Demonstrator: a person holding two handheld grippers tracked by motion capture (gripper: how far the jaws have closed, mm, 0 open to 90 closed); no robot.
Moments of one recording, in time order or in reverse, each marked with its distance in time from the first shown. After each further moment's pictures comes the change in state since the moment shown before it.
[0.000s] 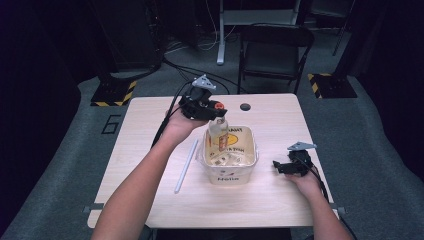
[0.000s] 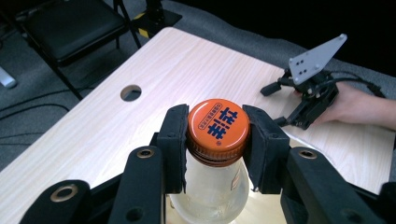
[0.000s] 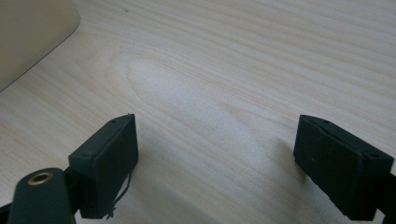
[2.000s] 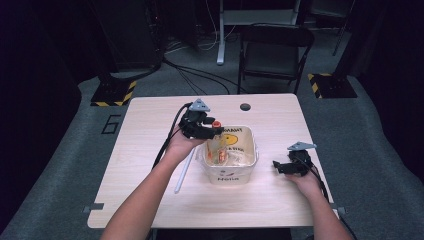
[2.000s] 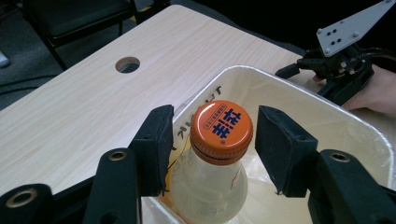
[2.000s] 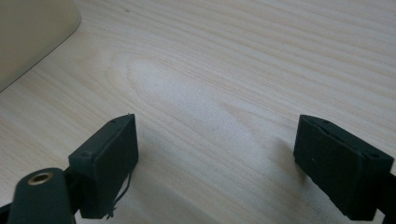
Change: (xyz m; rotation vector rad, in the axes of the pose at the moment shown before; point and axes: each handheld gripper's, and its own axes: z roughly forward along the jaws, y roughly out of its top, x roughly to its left) left arm 0.003 -0.066 0.037 -0.050 0.014 -0.091; right arm 0.000 0.000 0.000 -0.001 0.003 -0.007
